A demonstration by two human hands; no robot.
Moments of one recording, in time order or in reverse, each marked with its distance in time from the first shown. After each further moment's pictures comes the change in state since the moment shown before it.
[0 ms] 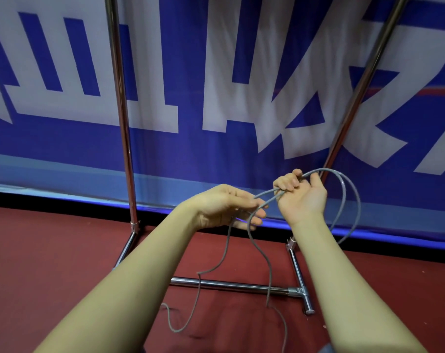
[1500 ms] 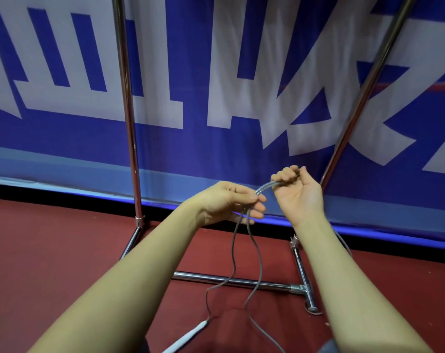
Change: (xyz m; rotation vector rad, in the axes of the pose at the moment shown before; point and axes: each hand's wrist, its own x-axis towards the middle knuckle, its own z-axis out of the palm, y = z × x) left_hand 0.001 -0.008 -0.003 0.028 0.071 0.071; right_hand -0.001 0.007 -0.003 -0.075 -0.036 0.063
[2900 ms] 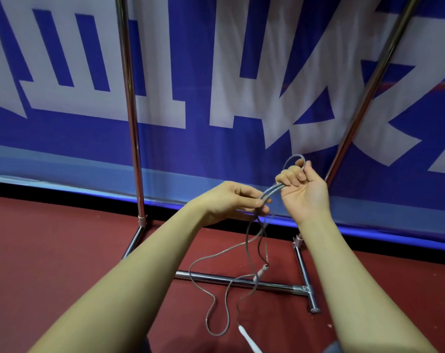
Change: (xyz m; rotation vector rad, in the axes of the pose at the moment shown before) left_hand 0.005 -0.004 0.000 0.155 0.014 0.043; right_hand 0.000 -0.004 0.003 0.000 -0.075 -0.022
